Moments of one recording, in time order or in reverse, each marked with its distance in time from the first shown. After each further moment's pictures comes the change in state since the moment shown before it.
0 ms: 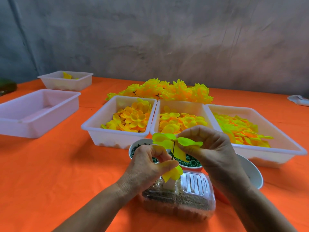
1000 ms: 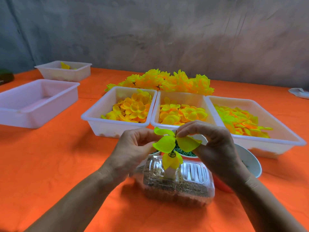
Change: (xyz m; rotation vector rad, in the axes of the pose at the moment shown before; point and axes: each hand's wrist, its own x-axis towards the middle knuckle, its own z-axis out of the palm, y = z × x) left_hand -0.007 0.020 -0.027 -0.296 -0.024 -0.157; right_hand -0.002 0.010 -0.007 -0.362 -0.066 -0.269
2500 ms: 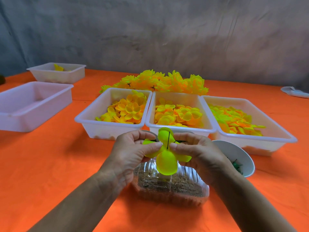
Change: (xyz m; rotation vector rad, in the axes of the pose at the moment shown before) left_hand 0.004 0.008 0.017 -0.128 0.209 -0.310; right_hand -0.006 0.000 0.010 0.459 0.014 0.843
